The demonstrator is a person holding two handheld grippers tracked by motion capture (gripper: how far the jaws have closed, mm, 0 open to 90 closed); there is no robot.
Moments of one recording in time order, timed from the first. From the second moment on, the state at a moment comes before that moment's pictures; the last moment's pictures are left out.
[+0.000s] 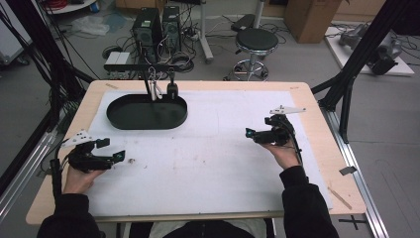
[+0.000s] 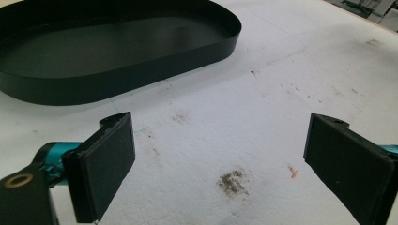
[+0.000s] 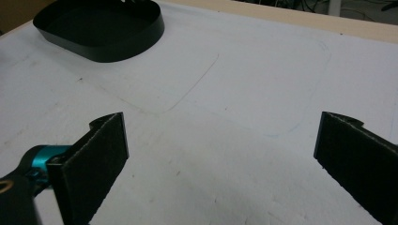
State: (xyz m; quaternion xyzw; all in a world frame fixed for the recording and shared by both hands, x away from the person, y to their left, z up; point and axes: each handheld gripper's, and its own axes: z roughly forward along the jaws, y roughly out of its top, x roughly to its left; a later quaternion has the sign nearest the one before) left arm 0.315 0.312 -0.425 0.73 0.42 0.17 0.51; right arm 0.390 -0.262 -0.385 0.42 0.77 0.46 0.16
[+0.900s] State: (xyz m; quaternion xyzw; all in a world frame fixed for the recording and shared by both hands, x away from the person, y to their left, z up) left arm 0.313 0.311 -0.425 0.73 0.42 0.17 0.51; right arm 0.340 -0.287 -0.417 0.43 0.76 0.46 0.17
